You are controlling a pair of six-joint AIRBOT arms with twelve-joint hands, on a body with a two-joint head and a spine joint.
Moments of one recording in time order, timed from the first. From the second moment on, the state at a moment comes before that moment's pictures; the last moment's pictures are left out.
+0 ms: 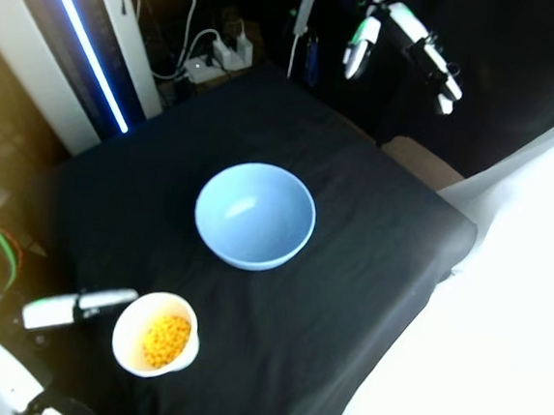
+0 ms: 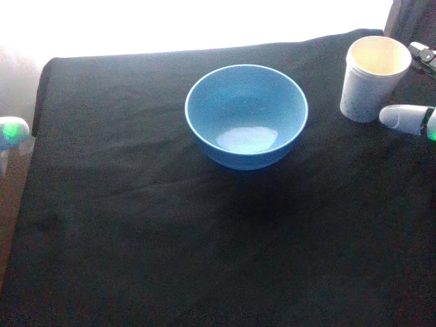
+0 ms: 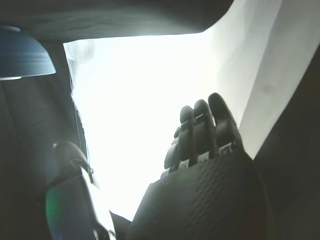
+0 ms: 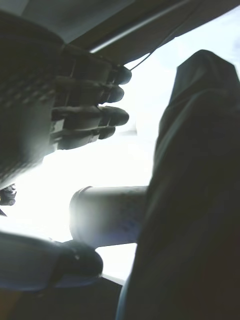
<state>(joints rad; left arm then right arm) 1.31 -0.88 1.20 -0.53 -1.19 0.55 -1.09 -1.29 1.66 0.49 0.91 -0.09</state>
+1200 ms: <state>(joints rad) 1.31 -0.90 1.22 -0.52 -1.19 0.53 -1.03 -1.36 1.71 0.45 0.90 -0.05</state>
